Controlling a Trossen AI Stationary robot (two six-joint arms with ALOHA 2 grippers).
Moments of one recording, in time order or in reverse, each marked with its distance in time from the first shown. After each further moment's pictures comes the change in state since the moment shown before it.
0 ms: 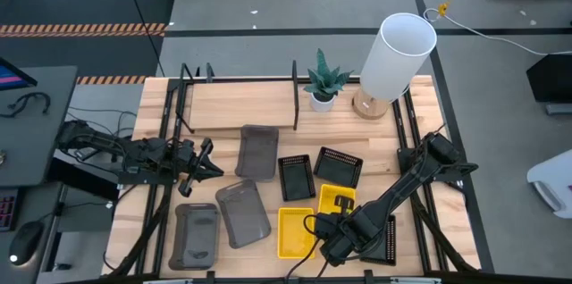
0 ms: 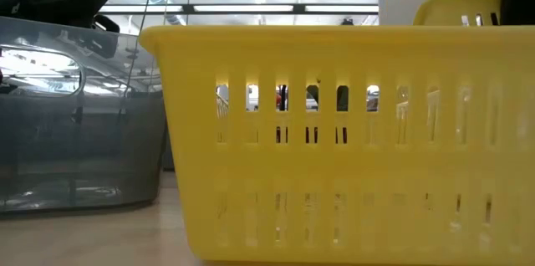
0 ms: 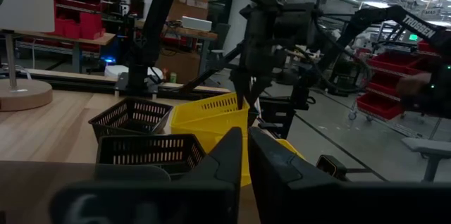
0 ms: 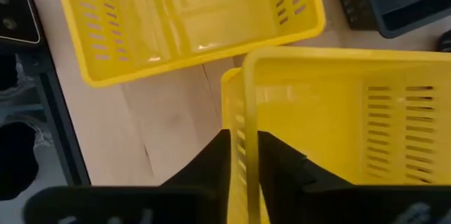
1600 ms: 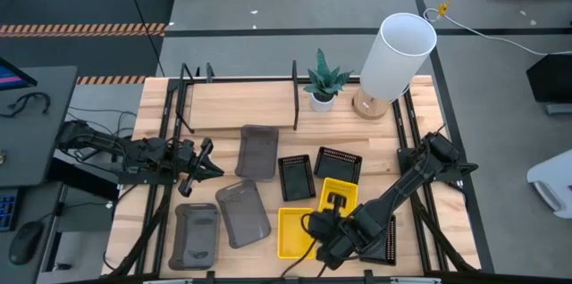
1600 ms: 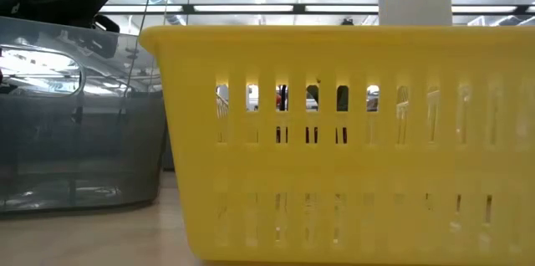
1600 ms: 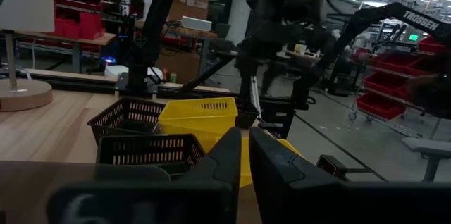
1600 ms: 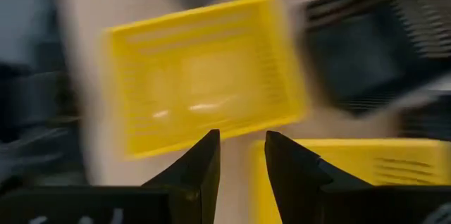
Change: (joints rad) left arm 0.000 0.000 0.000 0.000 0.000 -0.001; right arm -0.007 -0.002 0.113 -0.024 0.218 -0.026
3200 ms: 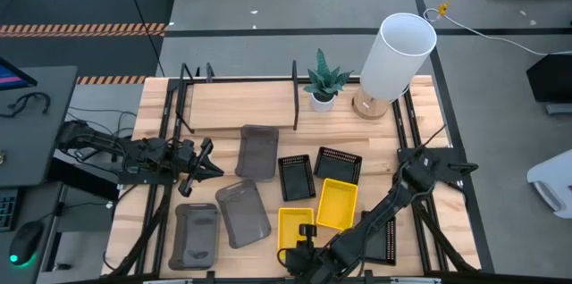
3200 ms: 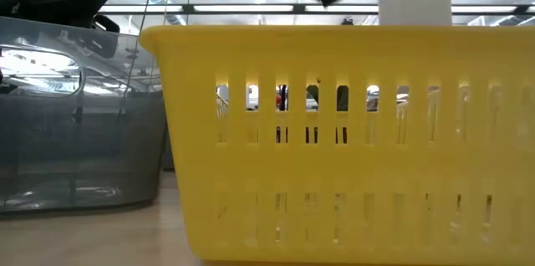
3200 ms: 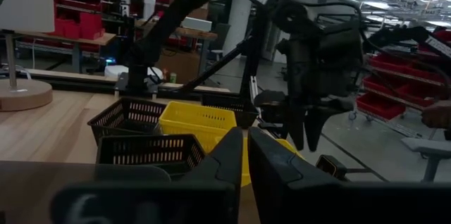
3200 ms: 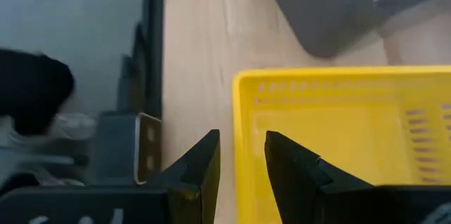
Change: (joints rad) left arm 0.000 0.000 0.000 0.000 0.000 0.000; right arm 0.032 0.340 0.246 0.278 -0.053 -0.226
